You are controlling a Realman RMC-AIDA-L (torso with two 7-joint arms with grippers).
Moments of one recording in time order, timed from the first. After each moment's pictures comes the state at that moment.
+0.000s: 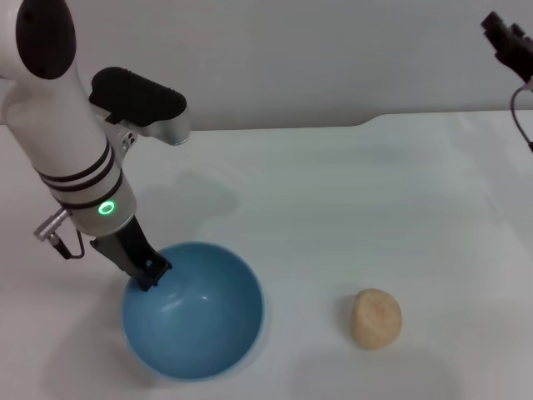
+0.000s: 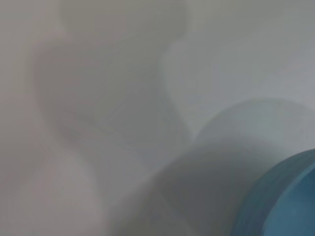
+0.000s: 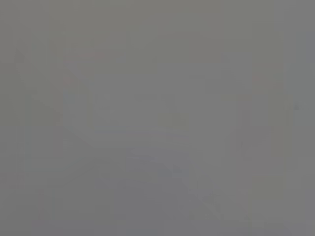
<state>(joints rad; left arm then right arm) -0.88 -2.06 -1.65 -0.90 2.74 -1.50 0.29 0.62 2.07 -1.06 -0.31 -0.52 -0.80 1.03</state>
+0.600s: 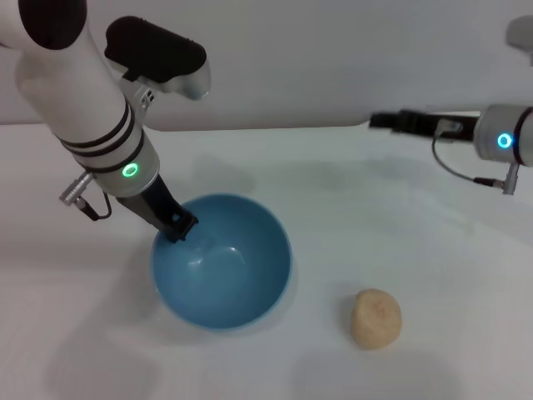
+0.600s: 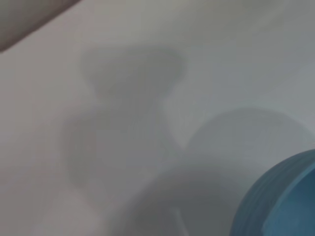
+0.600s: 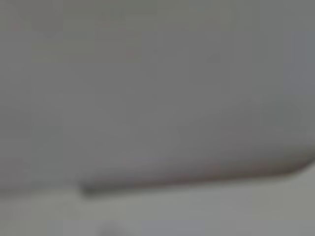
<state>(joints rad) -0.89 -2.06 -1.64 -1.02 2.74 -1.45 0.24 0.79 1.97 -1.13 -0.36 -1.70 -0.72 2.14</state>
